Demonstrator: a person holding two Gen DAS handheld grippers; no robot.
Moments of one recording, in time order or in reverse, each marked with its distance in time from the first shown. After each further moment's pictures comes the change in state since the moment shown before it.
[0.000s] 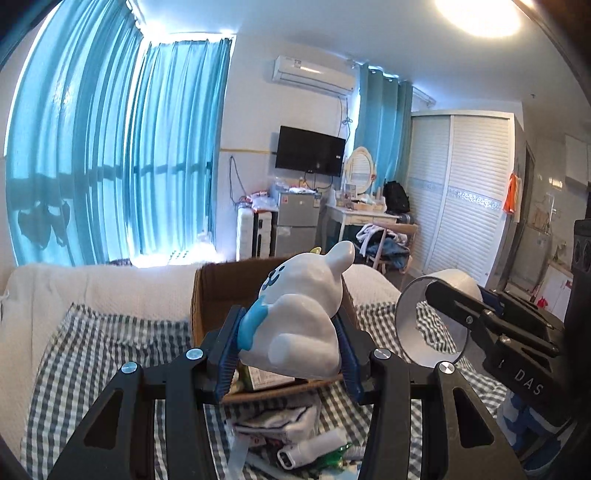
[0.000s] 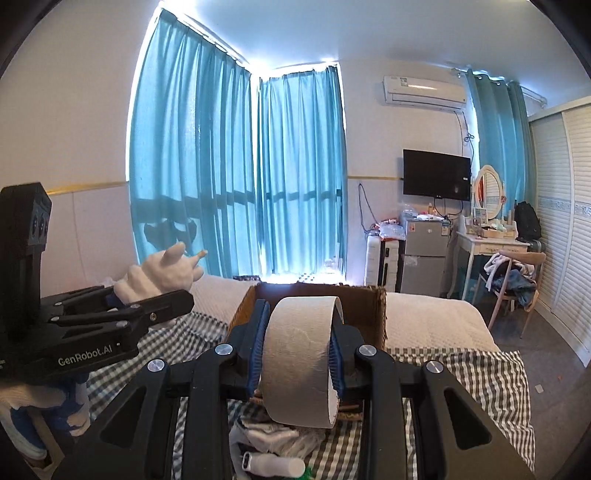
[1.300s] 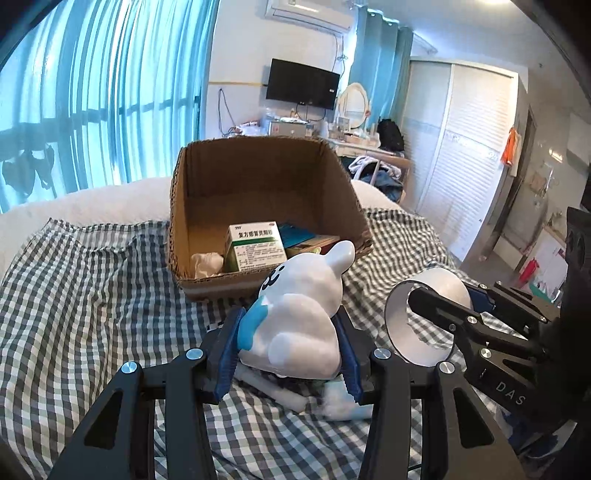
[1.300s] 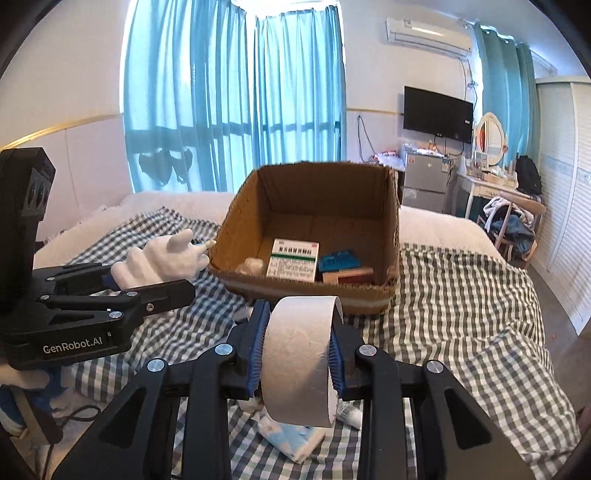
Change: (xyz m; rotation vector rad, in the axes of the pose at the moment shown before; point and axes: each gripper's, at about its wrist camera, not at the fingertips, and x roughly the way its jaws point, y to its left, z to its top) left arm 0.021 -0.004 -0.115 -0.008 0.259 -0.044; right arm 0.006 0.015 -0.124 0.002 0.256 -0.021
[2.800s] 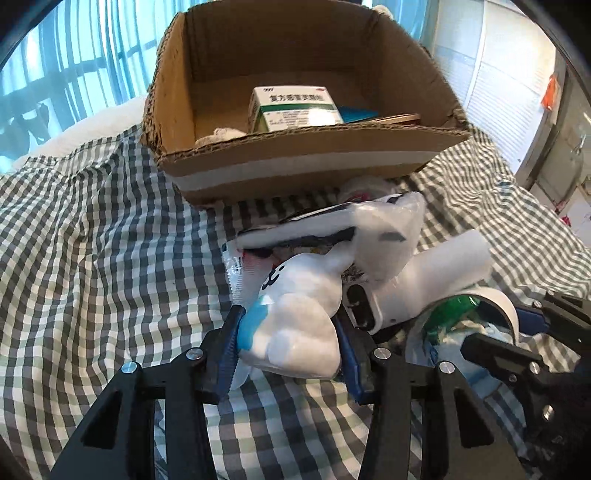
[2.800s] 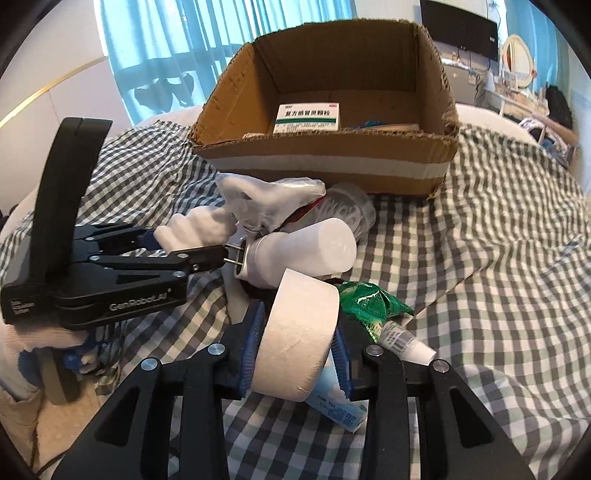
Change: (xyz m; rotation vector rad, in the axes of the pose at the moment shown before) left arm 0.114 0.034 -0.055 0.033 0.319 0.110; right arm 0.092 -0.003 -0.076 0.068 0.342 0.101
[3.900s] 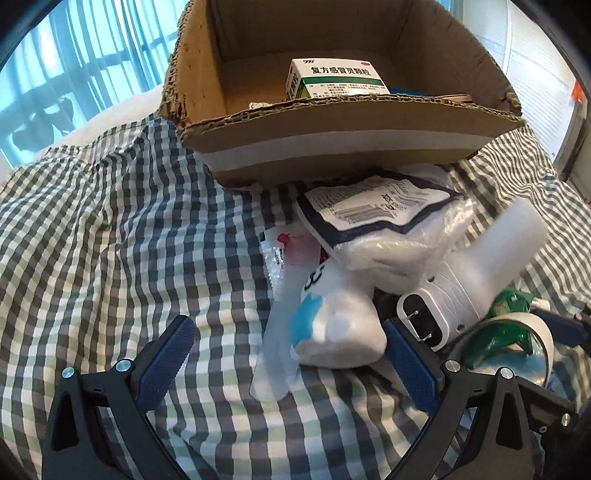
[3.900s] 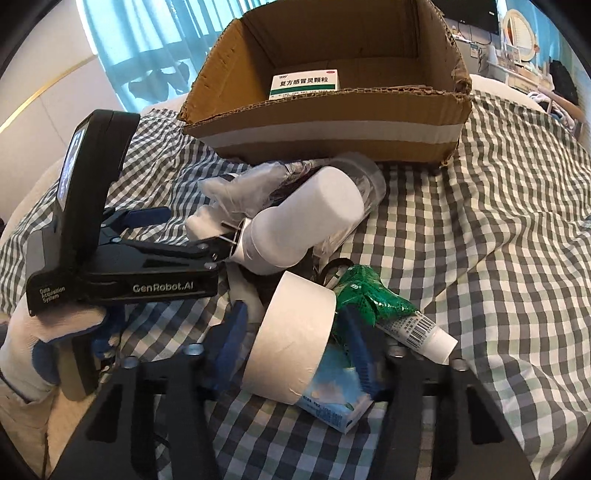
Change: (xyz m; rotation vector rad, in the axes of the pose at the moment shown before) left arm 0.026 0.017 -0.004 -0.024 0.047 0.151; right arm 0.025 -0.005 -0.005 0.058 0.092 0.063
